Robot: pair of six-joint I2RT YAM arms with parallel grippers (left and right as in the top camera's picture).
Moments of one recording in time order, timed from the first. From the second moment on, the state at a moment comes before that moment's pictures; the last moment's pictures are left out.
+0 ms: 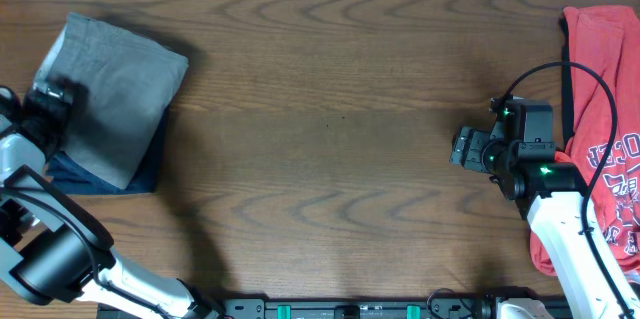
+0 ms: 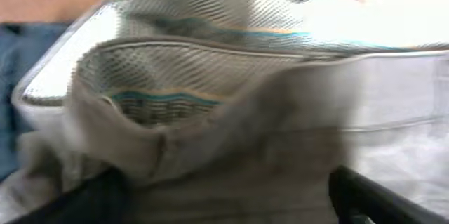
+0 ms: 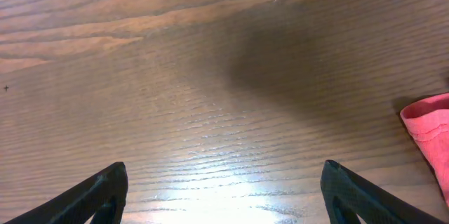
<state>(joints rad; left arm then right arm) 0.79 1.92 1.23 -0.16 0.43 -0.52 0.03 1.20 0.74 -0.54 -0.03 0.28</state>
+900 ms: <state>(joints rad) 0.00 1.65 1.23 -0.95 0.30 -0.39 0.03 1.20 0.74 -0.69 -0.06 0.27</state>
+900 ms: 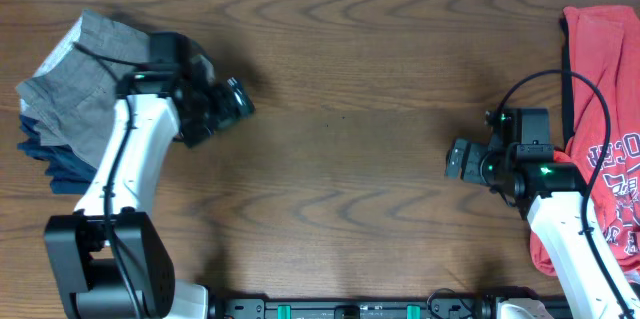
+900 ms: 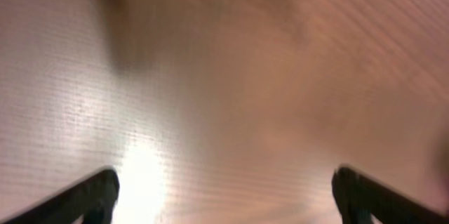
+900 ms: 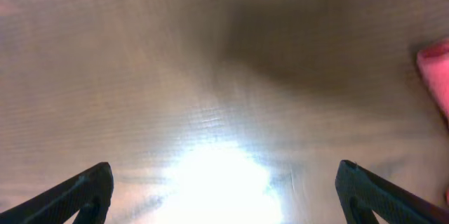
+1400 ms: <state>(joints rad) -0.16 1.44 1.14 -1.31 0.19 -0.38 0.06 0.98 0.74 -0.94 -0.10 0.31</state>
